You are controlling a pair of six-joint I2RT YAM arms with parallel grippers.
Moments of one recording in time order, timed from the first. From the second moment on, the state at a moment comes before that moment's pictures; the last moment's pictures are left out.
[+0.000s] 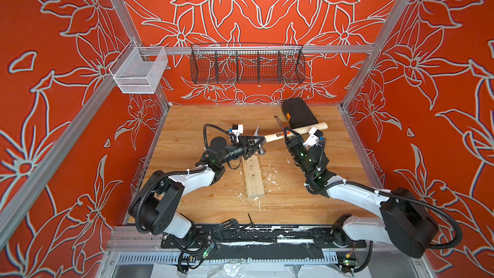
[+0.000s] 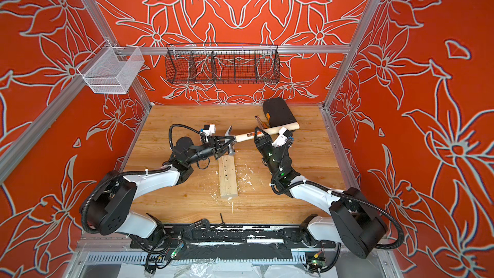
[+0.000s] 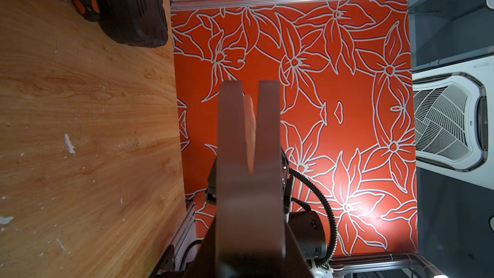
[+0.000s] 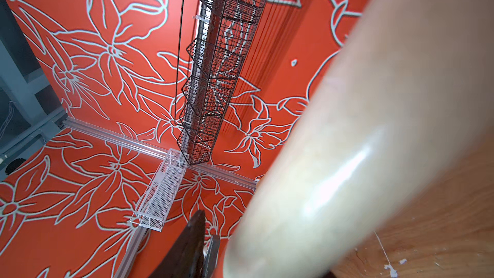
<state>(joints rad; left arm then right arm) -0.49 1.47 0.65 0.92 0.61 -1.53 0.61 1.29 0.53 0.85 0.29 1.22</state>
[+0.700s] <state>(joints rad) -0.54 1.36 0.60 0.86 0.49 -1.47 0.60 1.38 0.60 0.93 0.28 1.26</state>
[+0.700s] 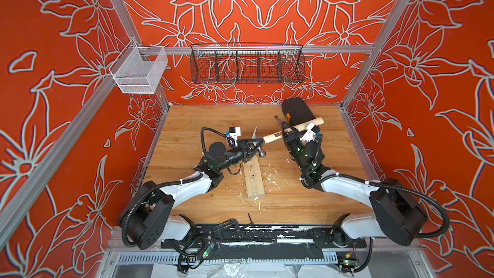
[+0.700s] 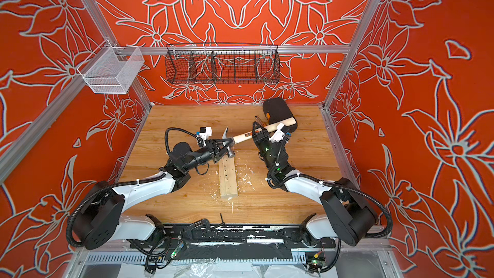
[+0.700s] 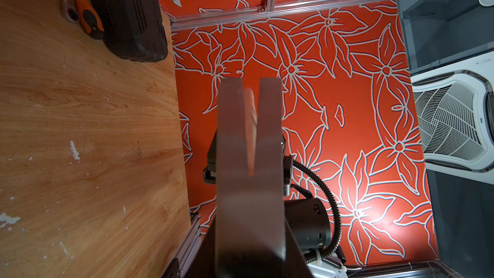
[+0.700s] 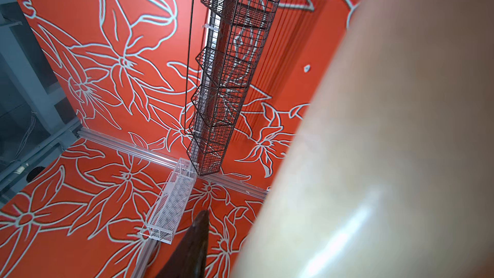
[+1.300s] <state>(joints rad) -0.56 1.37 0.65 0.82 0.53 -1.43 0.59 1.24 0.63 0.79 0.27 1.30</state>
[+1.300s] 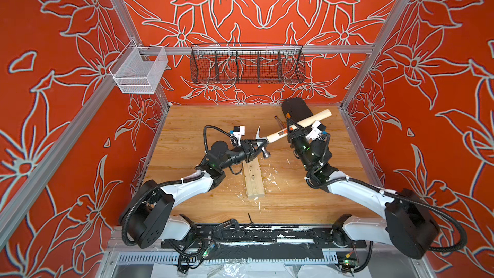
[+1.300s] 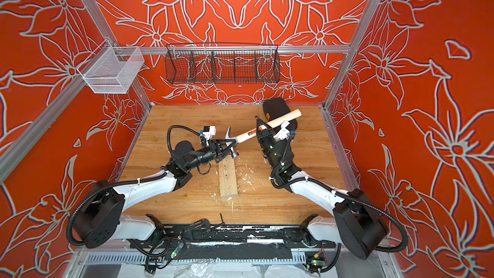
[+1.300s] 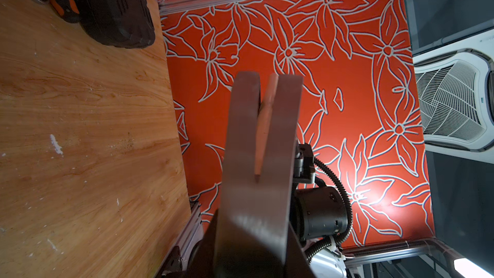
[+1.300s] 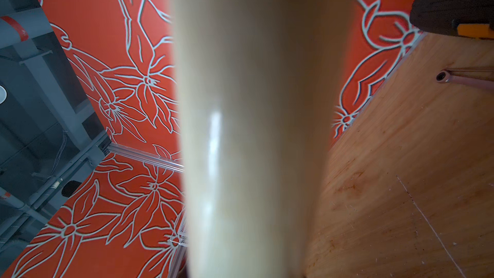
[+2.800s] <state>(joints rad) -0.29 1.35 0.98 -0.41 0.57 -0.72 0.61 0.92 0.77 -0.12 0.01 0.52</state>
